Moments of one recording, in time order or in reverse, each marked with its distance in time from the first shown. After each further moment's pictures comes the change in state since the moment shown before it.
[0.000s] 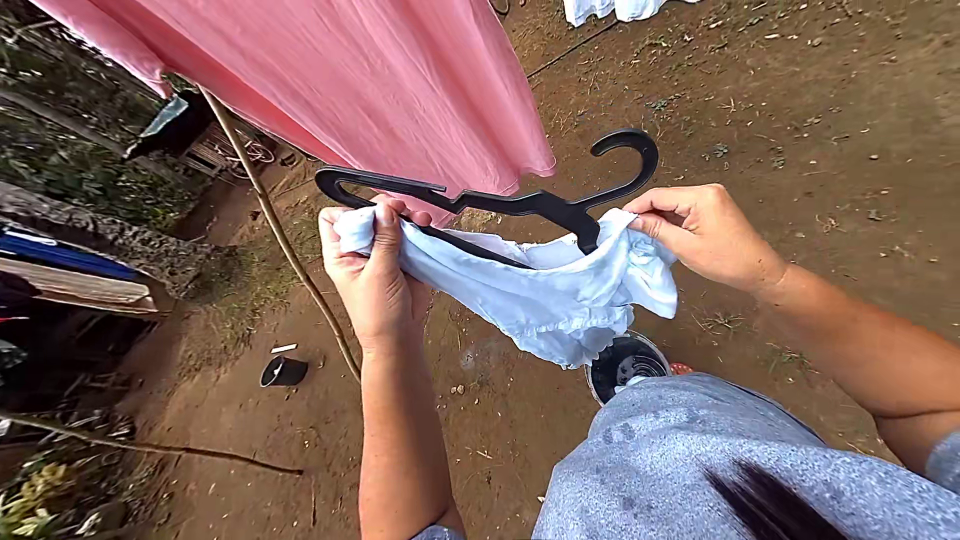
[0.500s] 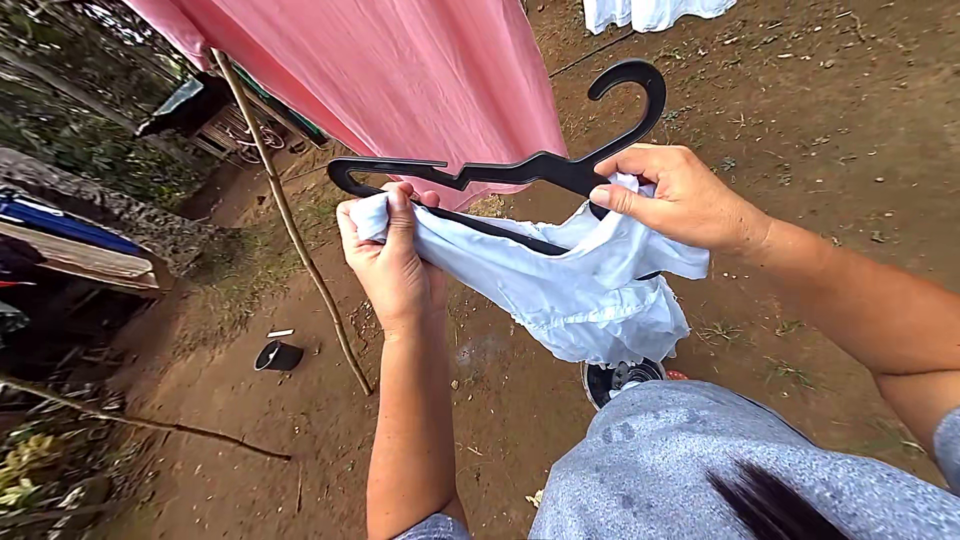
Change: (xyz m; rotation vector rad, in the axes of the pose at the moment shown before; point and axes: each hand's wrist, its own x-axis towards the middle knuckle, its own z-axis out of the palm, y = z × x) left_hand -0.004 -0.002 0.010 -0.083 0.247 0.033; right_hand 0.050 -0.029 0.006 -0.045 -0.145 -0.219
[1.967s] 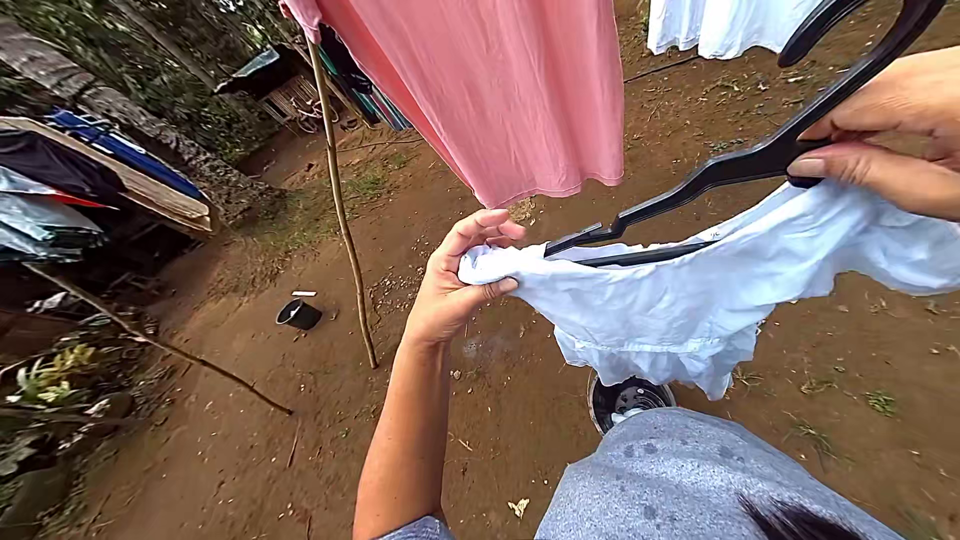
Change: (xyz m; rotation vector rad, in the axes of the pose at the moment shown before) left_hand -0.017 0.016 -0.064 0.125 -0.735 -0.098; right_hand 0.016 -0.007 -0.103 -0.479 -0.175 -0.386
